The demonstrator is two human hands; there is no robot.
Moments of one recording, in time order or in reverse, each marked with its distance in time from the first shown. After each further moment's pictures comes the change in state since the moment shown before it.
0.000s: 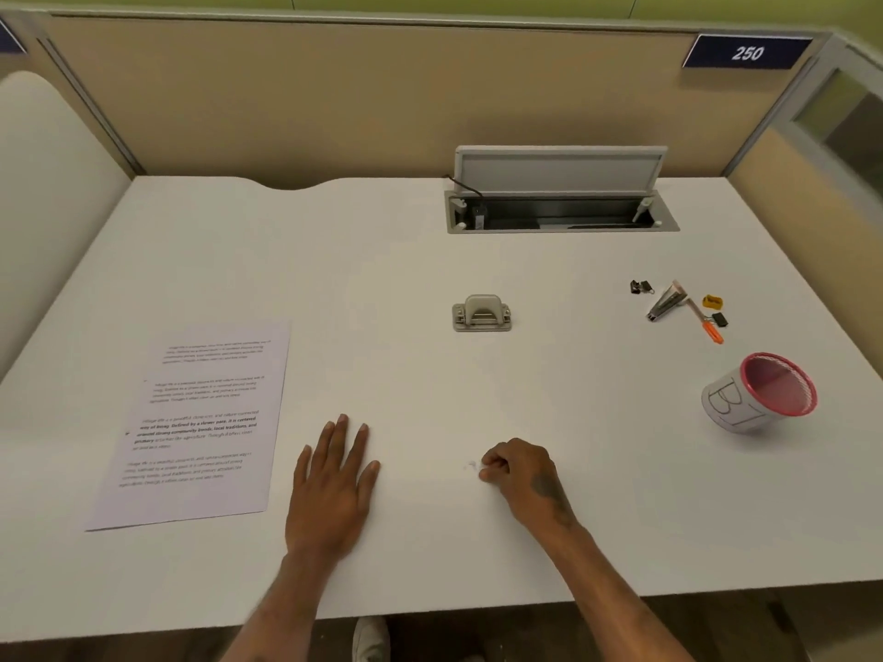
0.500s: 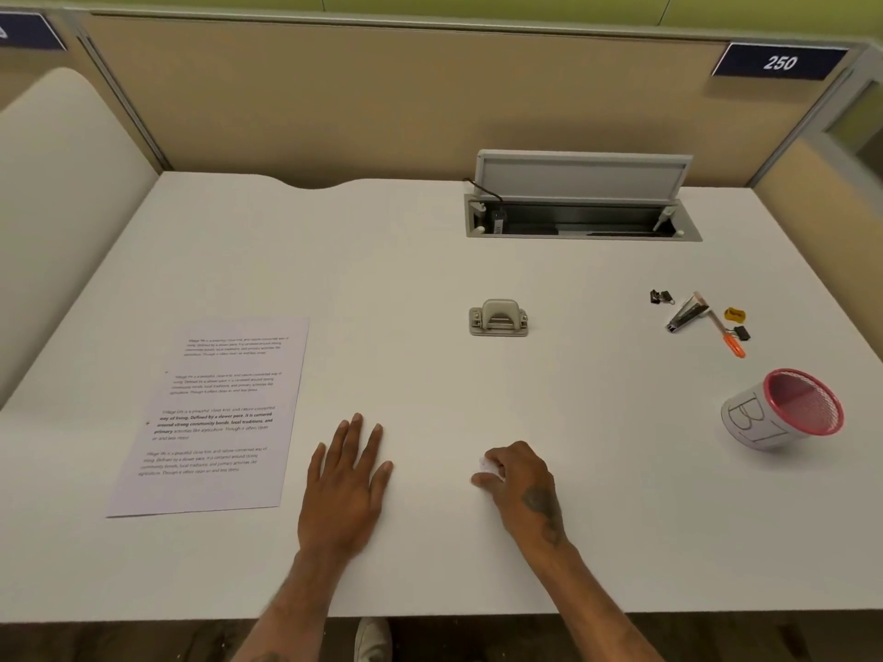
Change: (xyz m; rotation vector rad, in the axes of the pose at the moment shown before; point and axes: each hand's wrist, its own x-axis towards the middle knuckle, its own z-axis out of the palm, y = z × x) left_hand 0.000 -0.001 0.000 0.013 0.018 0.000; right_hand -0.004 -0.009 0.028 0.022 0.137 -0.064
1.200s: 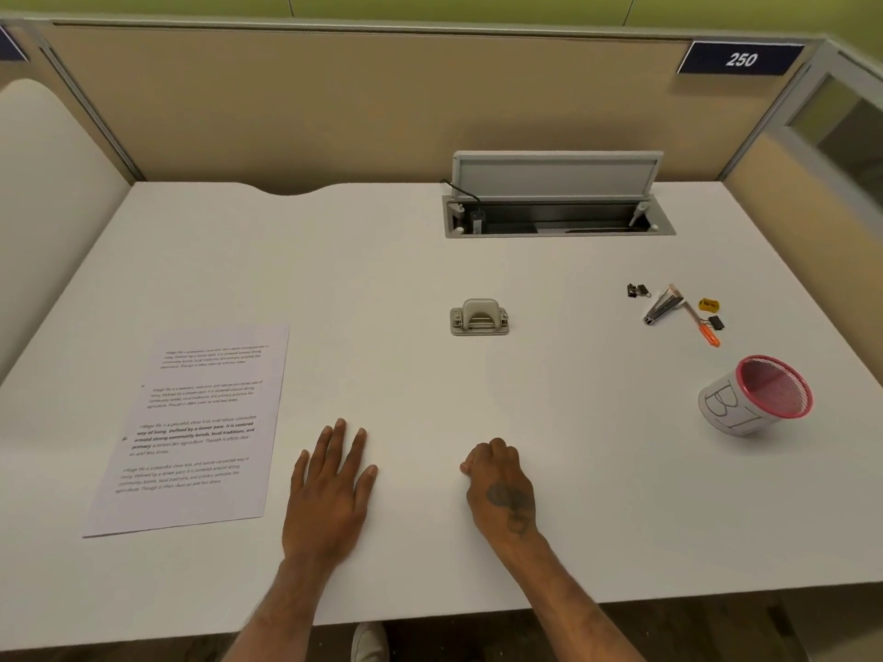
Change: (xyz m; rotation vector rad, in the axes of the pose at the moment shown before) left_hand 0.000 -0.002 0.002 -0.034 0.009 0.005; right_hand 0.001 -0.015 0.012 -0.450 -0.016 -0.027
